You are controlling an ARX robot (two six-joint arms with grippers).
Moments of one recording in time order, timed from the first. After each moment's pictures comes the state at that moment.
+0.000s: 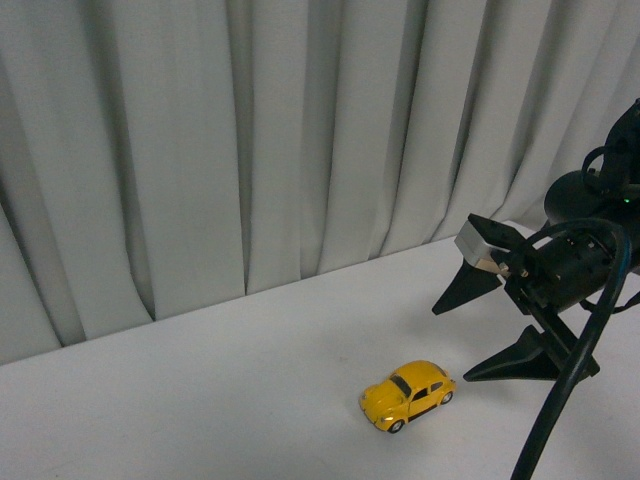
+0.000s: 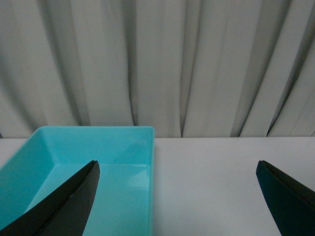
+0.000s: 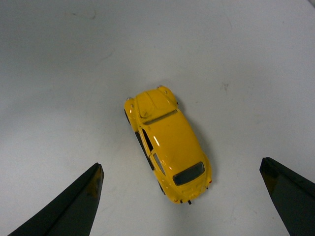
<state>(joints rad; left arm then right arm) 0.00 0.01 0.01 0.00 0.00 0.00 -0.52 2.08 1.23 -0.73 -0.86 -1.73</state>
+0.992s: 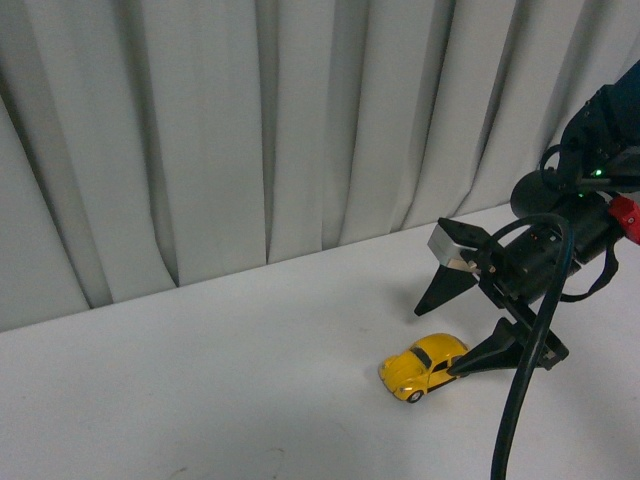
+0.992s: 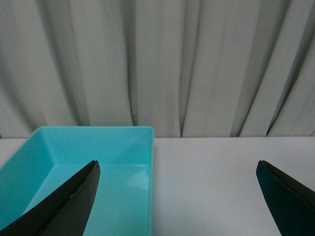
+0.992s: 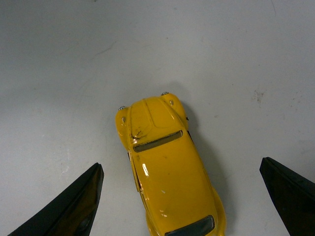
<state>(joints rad) 0.00 0.01 0.01 0.00 0.00 0.00 -0.41 2.27 1.41 -0.82 -0.82 -1.73</state>
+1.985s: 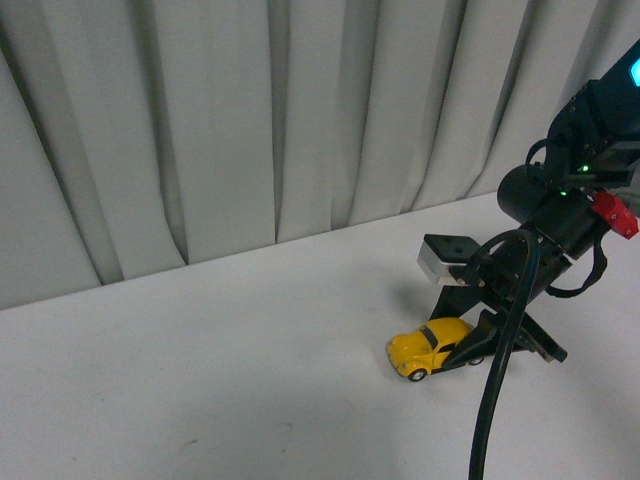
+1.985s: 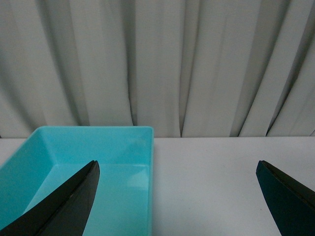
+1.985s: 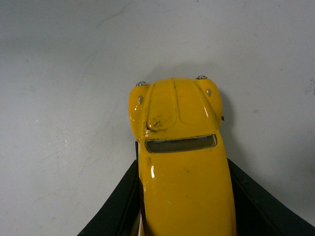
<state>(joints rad) 0.00 0.01 0.01 0.00 0.00 0.00 -0.35 2.32 1.41 -0.80 -0.68 -1.73</state>
